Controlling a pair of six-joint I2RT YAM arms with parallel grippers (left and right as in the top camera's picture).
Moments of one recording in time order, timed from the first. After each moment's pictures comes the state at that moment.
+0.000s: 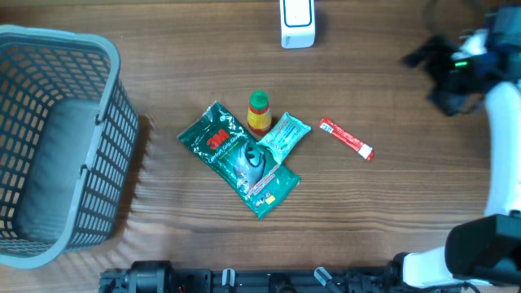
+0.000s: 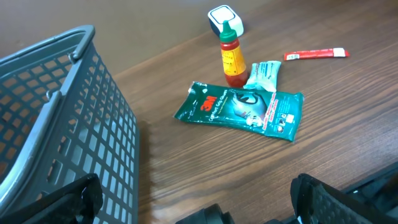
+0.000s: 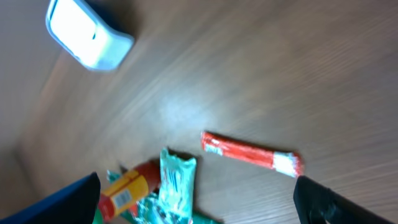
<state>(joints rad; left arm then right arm) -0.01 0.01 1.28 -1.64 0.21 0.39 -0.17 1.65 1.59 -1.09 -0.36 0.57</state>
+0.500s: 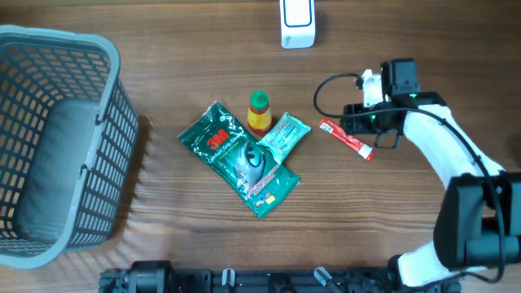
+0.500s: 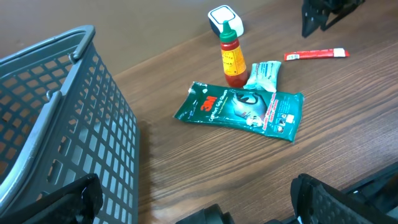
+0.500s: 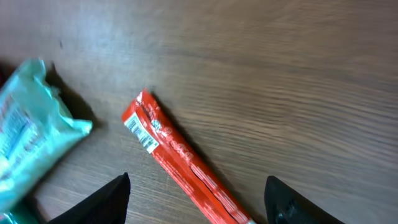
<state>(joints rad) -0.01 0.01 1.28 -1.64 0.21 0.39 0.07 1.72 1.08 -0.61 -0.22 -0.04</state>
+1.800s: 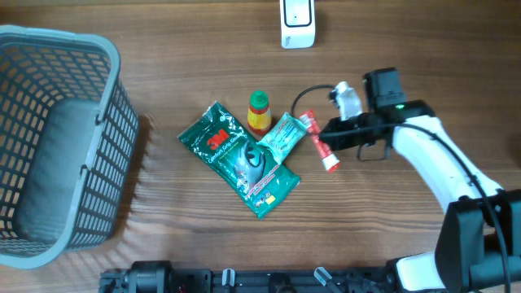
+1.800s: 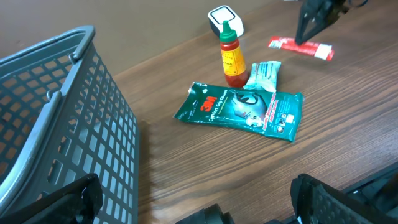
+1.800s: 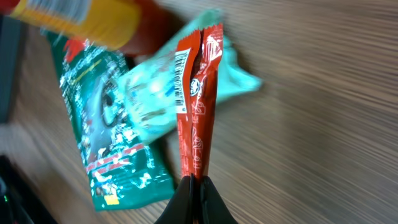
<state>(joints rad) -0.01 0.01 1.28 -1.64 0.21 0.39 0.20 1.62 1.03 -0.66 -0.54 -0.06</state>
